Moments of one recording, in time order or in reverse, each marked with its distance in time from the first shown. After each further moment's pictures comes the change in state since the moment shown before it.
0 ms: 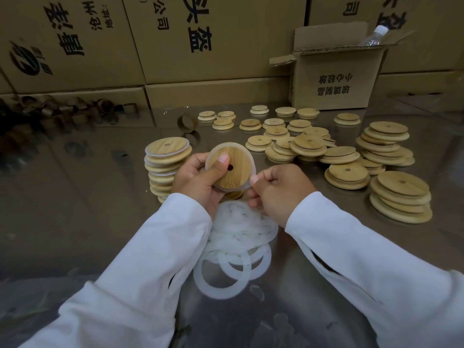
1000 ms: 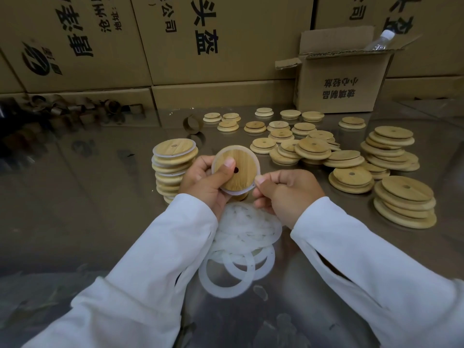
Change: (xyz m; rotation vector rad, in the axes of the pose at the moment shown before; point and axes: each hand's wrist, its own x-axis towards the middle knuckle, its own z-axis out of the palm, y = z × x) left_hand -0.003 0.002 0.003 -0.025 -0.008 -0.002; right_hand -0.011 -0.005 -0.001 0.194 0.037 0.059
